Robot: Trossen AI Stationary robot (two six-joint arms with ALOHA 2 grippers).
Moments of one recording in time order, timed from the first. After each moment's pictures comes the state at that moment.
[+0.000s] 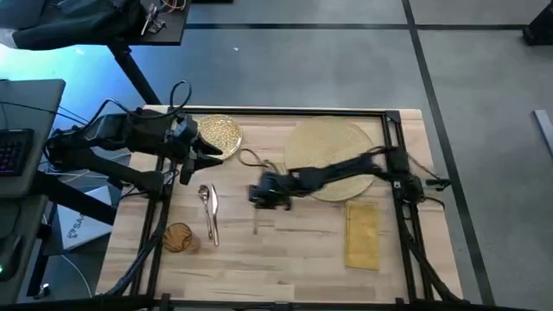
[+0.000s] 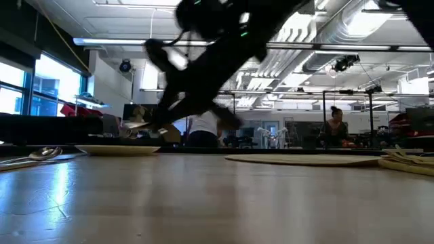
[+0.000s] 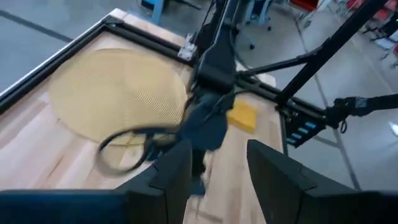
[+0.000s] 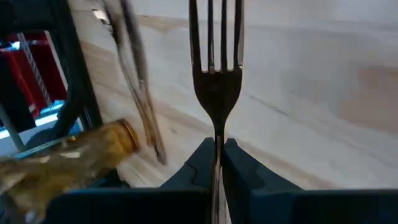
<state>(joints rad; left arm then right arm) -0.05 0.96 1.37 -0.88 -0.07 -0.42 0.05 2.25 1.61 -0.14 -0.19 1.59</state>
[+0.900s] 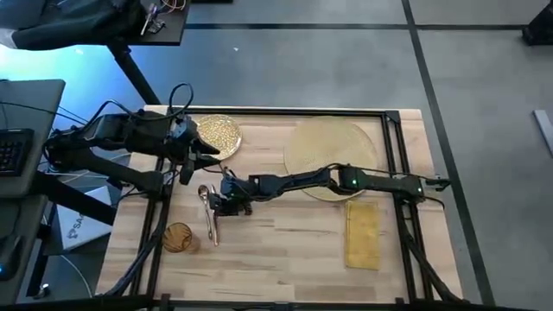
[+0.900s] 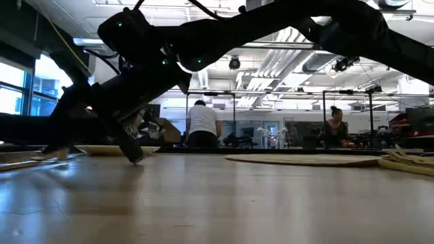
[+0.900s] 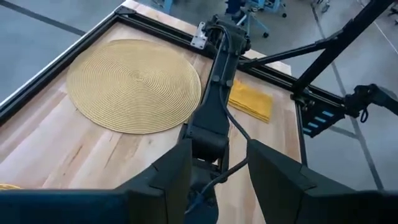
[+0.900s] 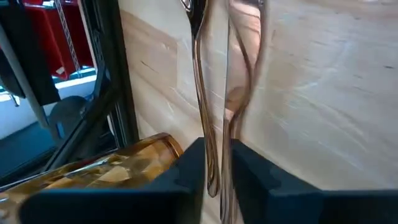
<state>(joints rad) -0.05 0.96 1.37 -0.91 -0.10 -0.40 0.05 2.75 2.33 -0.28 -0.27 1.53</state>
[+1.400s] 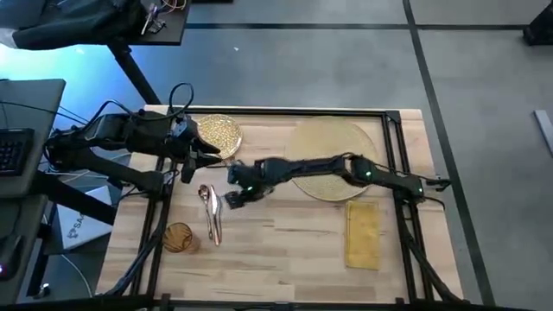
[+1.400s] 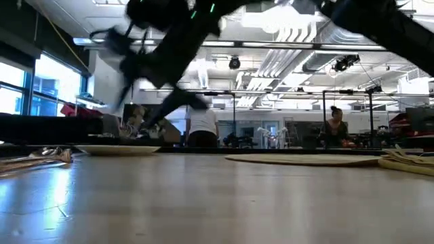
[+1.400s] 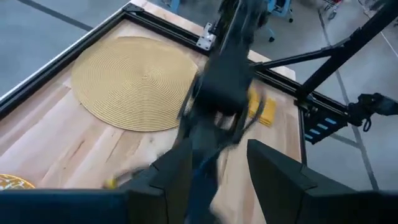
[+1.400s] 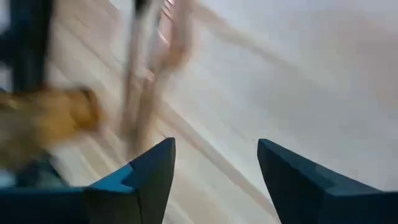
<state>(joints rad) -0.05 0.96 1.37 -0.92 -0.13 -0.44 0.03 2.45 2.32 -1.05 -0.20 0.89</state>
